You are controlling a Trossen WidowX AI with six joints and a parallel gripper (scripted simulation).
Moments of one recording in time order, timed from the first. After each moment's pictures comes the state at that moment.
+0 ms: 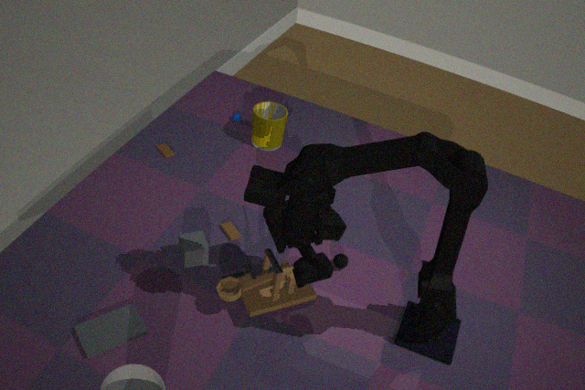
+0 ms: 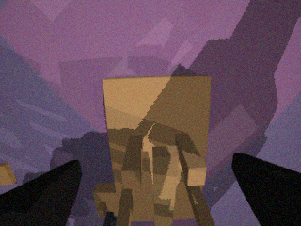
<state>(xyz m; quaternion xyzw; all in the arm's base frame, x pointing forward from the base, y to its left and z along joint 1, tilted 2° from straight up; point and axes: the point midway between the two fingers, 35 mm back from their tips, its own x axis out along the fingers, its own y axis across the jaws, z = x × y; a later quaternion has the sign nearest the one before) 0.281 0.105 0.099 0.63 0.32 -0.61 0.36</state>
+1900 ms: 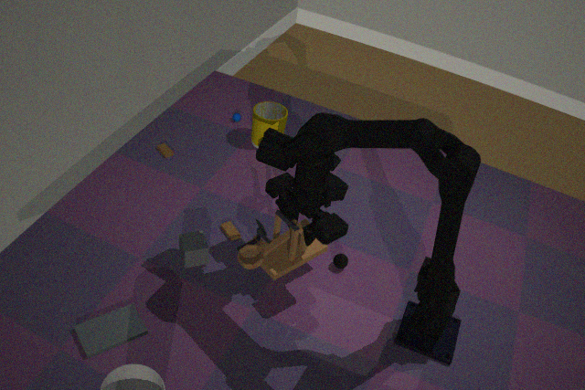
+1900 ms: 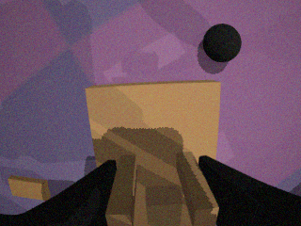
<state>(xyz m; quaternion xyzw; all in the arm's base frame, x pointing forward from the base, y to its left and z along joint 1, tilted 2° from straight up) 0.309 0.029 0.115 0.57 0.40 -0.57 0.43</state>
